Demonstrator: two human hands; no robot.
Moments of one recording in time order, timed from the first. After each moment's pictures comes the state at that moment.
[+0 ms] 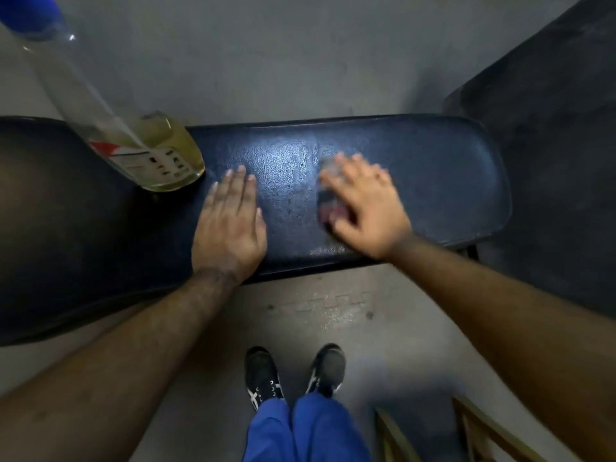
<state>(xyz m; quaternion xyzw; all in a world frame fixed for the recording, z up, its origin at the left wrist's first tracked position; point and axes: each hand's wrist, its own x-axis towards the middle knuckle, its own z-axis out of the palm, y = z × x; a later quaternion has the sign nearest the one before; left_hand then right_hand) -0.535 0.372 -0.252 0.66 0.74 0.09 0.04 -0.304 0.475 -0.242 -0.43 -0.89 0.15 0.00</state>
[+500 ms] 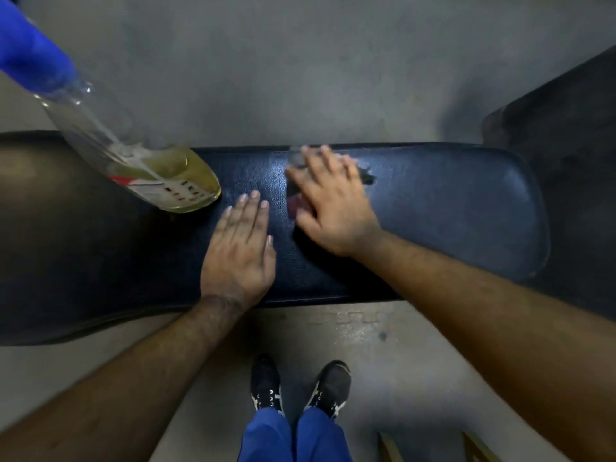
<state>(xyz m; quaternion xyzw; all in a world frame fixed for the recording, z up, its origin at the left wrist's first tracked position) -0.535 0.371 -0.254 0.66 0.75 0.09 0.02 -0.388 0.506 -0.241 -0.36 -0.92 0.16 0.00</state>
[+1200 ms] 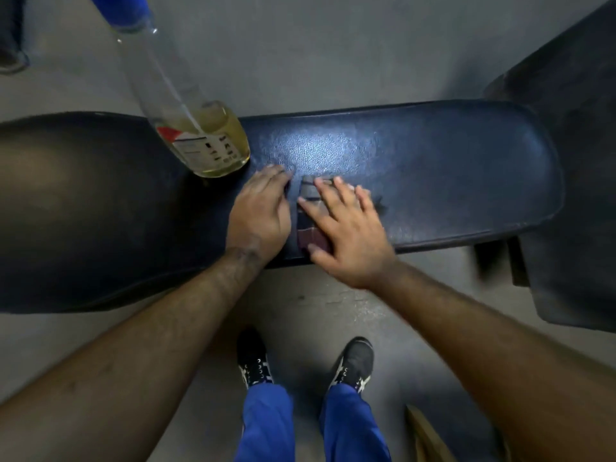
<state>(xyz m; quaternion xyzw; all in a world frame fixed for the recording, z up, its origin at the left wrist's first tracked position) -0.553 0.363 -0.230 0.62 0.73 0.24 0.15 -0.370 0.392 -0.241 -0.37 -0.92 0.16 0.02</state>
